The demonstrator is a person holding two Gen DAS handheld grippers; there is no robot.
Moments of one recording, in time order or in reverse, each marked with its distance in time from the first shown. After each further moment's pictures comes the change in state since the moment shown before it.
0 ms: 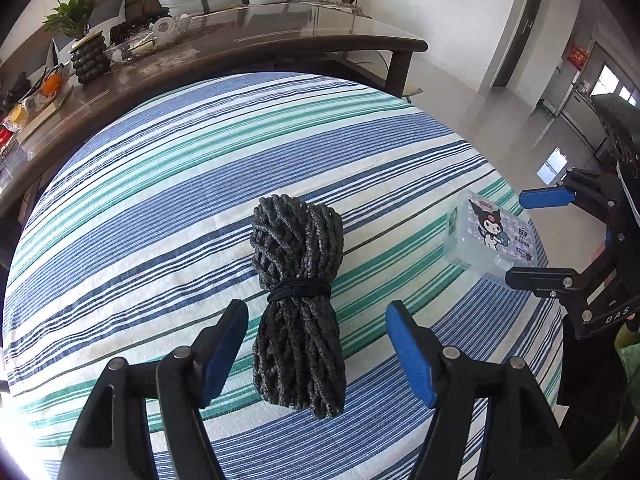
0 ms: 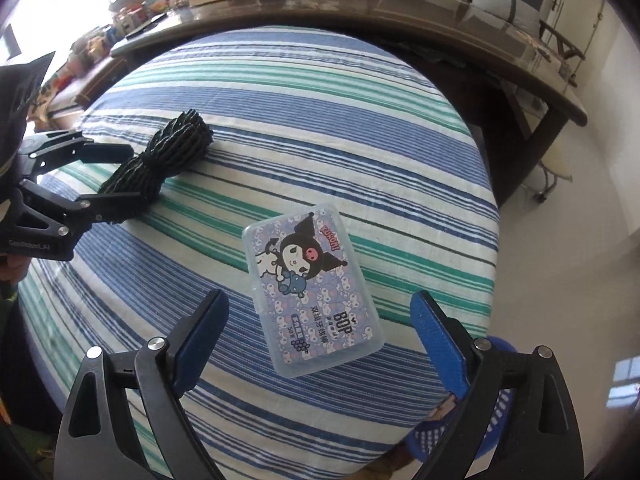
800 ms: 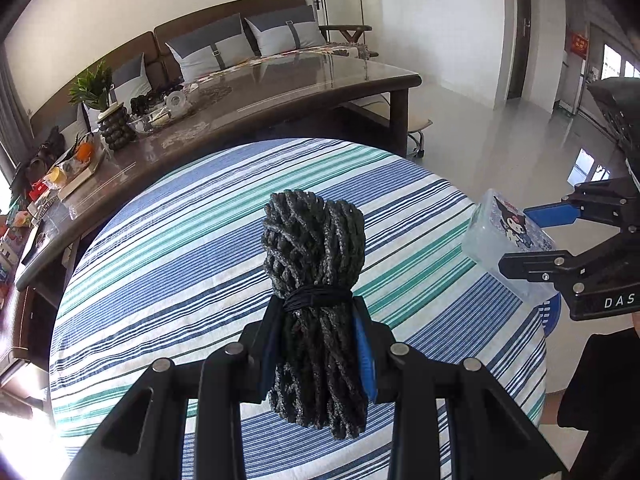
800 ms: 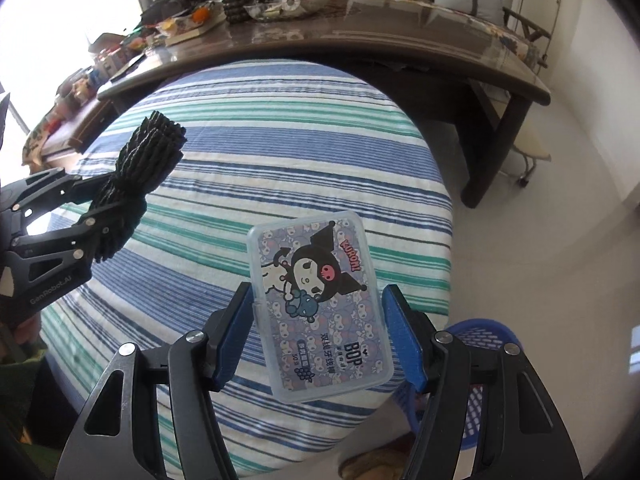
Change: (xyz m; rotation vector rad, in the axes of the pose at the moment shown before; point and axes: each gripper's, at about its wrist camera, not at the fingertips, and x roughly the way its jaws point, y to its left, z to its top) left arm -0.054 -0.078 0.006 0.076 -0.184 0.162; right arm -0.052 -0.028 -0.031 0.161 -0.103 -0.017
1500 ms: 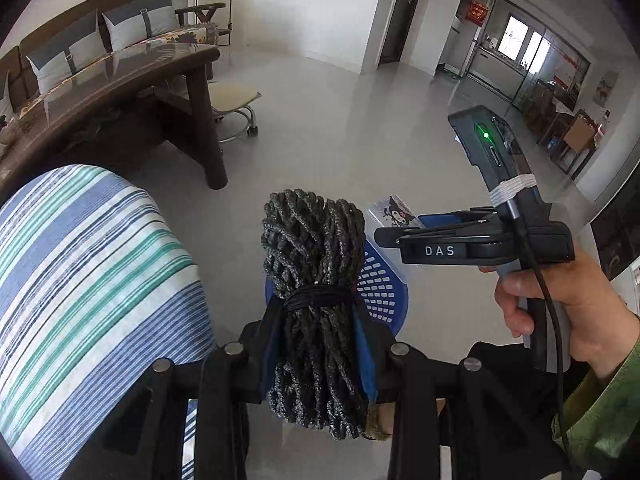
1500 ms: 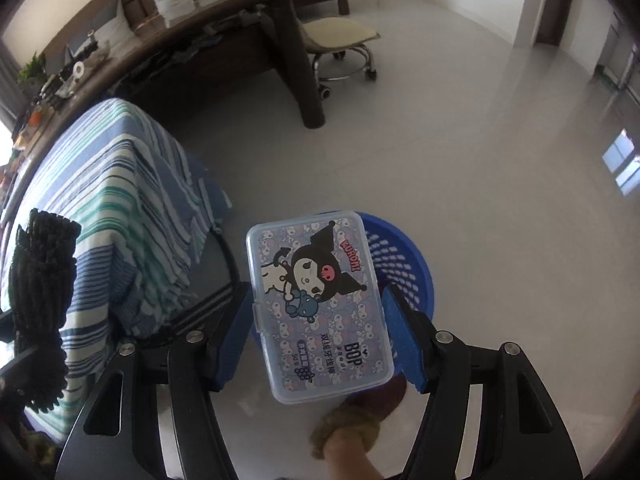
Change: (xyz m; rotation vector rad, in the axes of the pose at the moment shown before) left arm 0.056 -0.262 0.037 0.148 0.125 -0.446; right arm -0.007 -0.240 -0.146 0.555 0.045 -0.174
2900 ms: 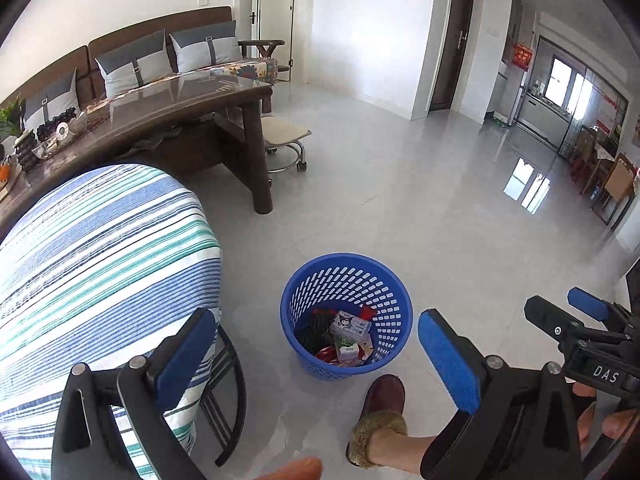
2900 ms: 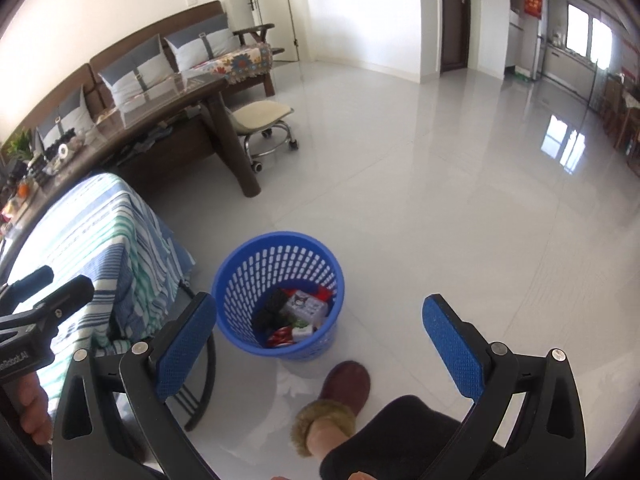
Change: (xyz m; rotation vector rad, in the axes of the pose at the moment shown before) left arm -0.061 -0.054 -0.042 -0.137 -0.192 0.200; right arm -0.151 -0.029 -0.132 0.170 -0.336 -0.152
